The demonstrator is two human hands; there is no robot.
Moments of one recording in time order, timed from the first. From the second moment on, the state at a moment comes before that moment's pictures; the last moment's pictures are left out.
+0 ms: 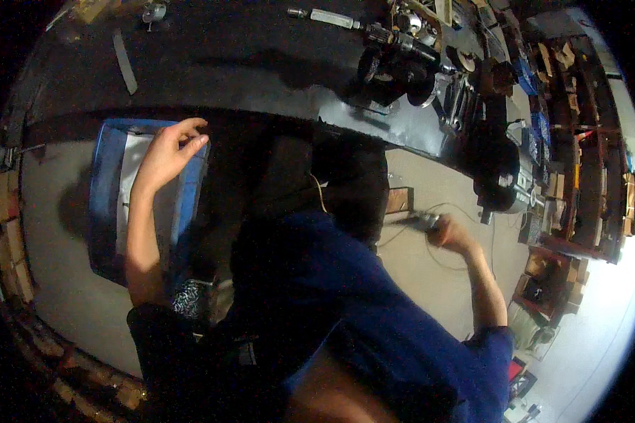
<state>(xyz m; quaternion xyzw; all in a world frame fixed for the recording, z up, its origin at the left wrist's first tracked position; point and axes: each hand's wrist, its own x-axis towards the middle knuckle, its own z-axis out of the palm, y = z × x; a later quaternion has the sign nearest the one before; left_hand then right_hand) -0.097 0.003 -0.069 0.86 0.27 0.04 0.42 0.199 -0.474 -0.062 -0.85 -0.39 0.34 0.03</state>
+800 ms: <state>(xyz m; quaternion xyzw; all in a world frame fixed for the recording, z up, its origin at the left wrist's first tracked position) -0.080 -0.016 -0.085 0.85 0.26 -0.02 0.45 0.142 -0.389 -0.085 -0.73 -0.63 0.22 0.11</state>
